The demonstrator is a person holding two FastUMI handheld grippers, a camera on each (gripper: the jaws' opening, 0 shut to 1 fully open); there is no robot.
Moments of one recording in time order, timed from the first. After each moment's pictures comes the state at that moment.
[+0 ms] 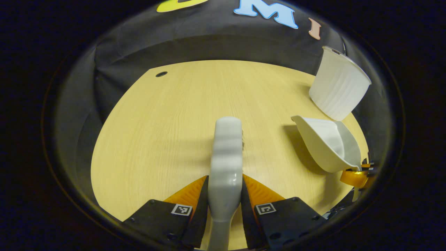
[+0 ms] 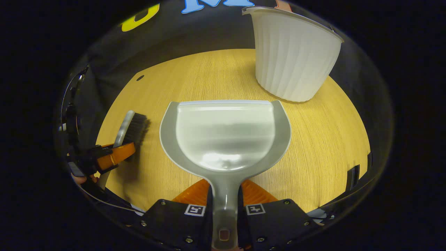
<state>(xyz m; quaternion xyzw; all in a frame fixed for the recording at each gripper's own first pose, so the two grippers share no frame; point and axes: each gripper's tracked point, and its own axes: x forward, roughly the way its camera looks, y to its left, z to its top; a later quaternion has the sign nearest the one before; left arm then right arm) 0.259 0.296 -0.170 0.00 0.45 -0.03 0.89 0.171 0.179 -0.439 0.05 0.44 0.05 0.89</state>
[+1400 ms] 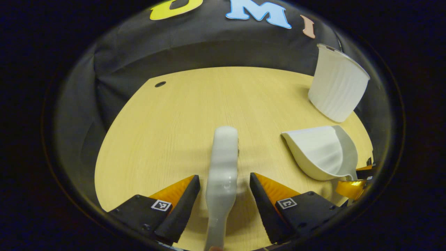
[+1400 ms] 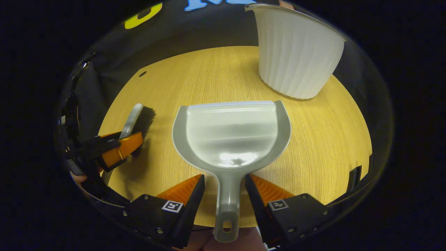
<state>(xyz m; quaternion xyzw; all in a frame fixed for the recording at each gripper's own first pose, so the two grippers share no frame) 0.337 0.276 -0.094 0.03 0.41 -0.02 0.91 0.155 0.179 -0.431 0.04 0.45 0.07 0.89</state>
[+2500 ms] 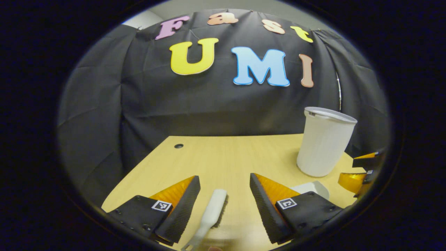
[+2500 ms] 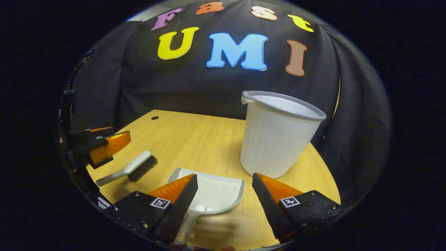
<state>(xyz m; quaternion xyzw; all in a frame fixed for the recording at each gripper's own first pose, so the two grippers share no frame) 0.345 0.229 0.102 0.01 0.12 0.02 0.99 0.196 0.115 -0.282 -0.06 0.14 0.09 0.98</state>
